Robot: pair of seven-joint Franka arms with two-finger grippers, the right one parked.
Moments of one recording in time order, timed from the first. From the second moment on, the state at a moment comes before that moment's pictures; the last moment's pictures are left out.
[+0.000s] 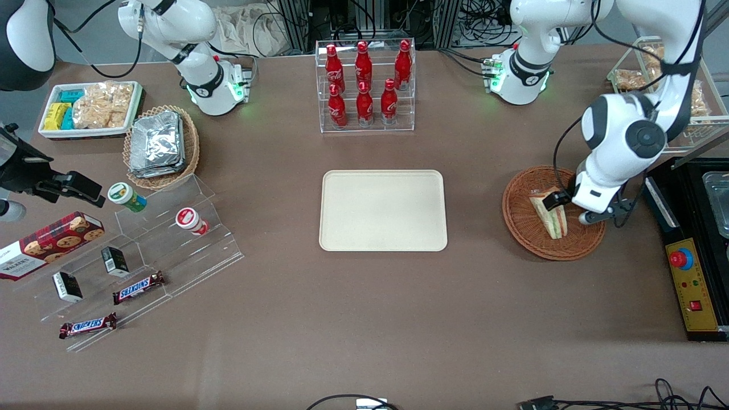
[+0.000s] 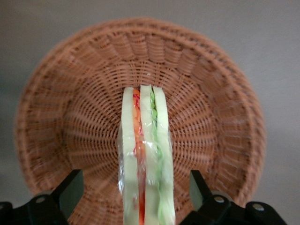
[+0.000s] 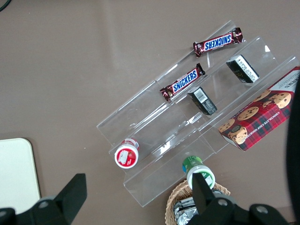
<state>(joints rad) 0.02 0.10 -0.03 -2.41 0.06 2.45 -0.35</state>
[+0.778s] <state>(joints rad) 0.01 0.18 -0.03 -2.40 0.07 2.51 -0.37</state>
